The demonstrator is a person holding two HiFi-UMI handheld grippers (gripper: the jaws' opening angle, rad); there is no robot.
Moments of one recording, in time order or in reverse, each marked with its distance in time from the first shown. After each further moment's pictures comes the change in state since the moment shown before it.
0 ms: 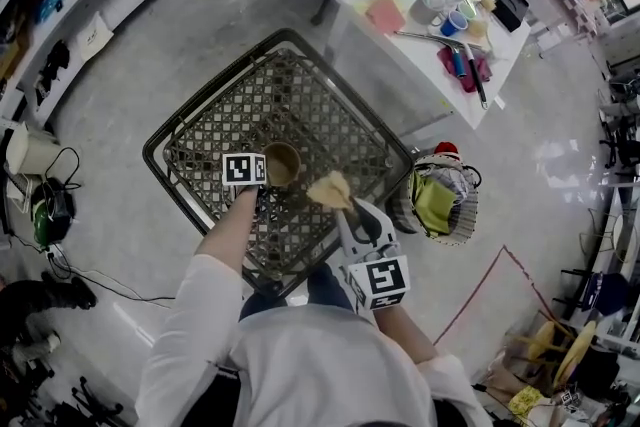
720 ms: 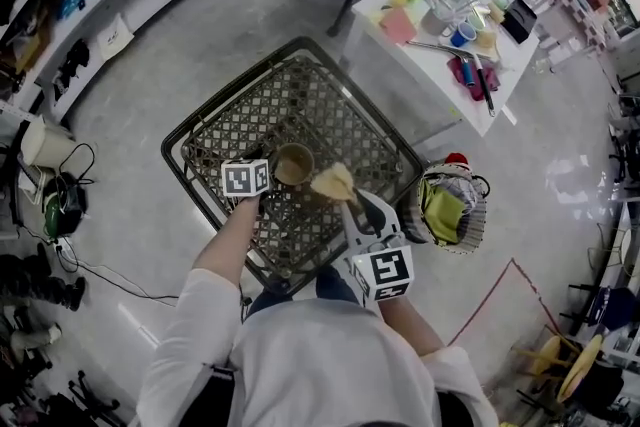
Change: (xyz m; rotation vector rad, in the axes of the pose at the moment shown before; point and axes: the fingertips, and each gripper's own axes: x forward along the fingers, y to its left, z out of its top) left arm -0.065 -0.013 0.031 0.064 -0.250 -0.042; right arm 0.000 0.011 0.020 -0.044 -0.060 0.047
